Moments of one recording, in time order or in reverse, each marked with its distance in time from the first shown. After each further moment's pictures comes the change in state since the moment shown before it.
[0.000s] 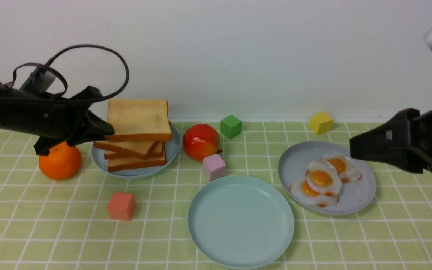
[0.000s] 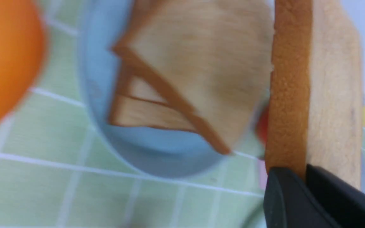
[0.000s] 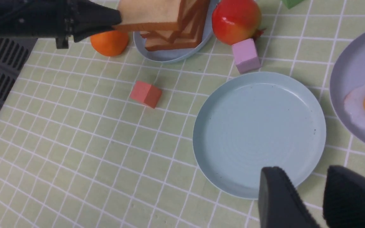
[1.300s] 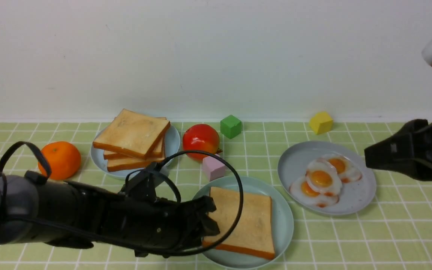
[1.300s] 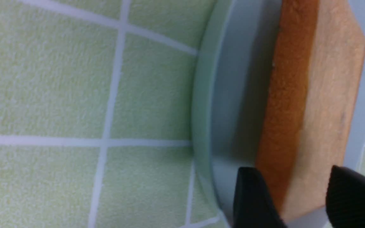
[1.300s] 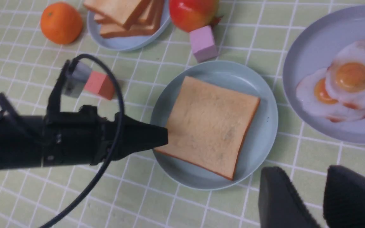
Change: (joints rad) right arm 0.000 0.002 0.000 -0.167 0.018 0.114; left arm -0.555 -0.034 0.459 -0.696 -0.359 0.491
